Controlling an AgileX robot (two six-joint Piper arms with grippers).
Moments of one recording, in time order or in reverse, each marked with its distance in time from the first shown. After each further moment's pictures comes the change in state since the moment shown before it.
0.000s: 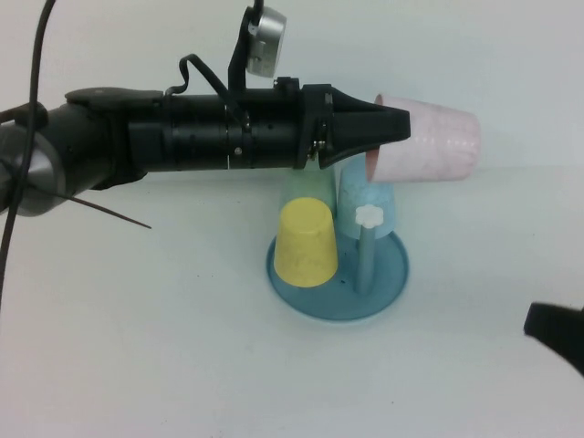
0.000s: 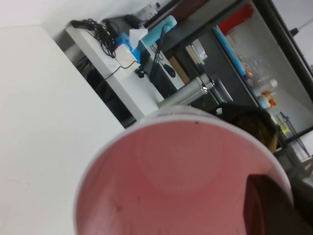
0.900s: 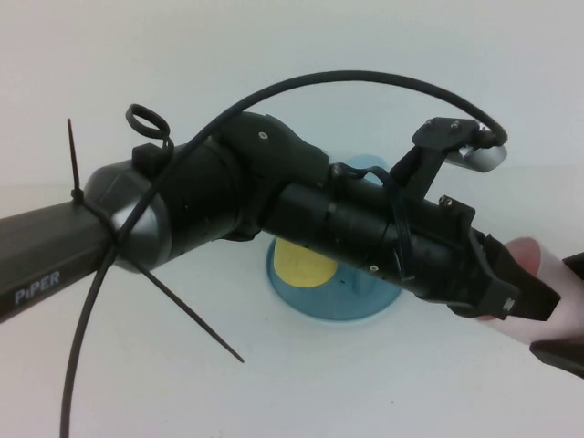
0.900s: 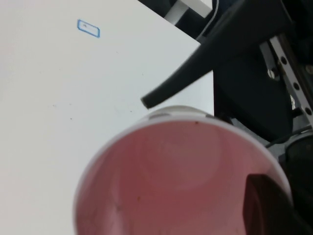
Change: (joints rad) right arm 0.000 0.224 -0.279 -0.542 0.226 -0.556; left arm -0.371 -0.063 0.002 0.419 -0.202 -0.002
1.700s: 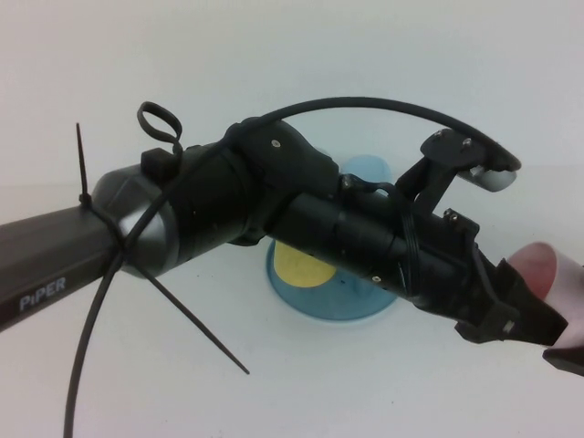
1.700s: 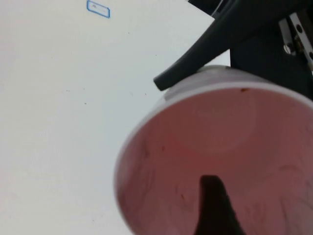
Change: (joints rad) right arm -0.001 -0.002 0.000 -0.082 0.016 0.004; left arm -0.028 0.000 0.000 0.085 -0.026 -0.001
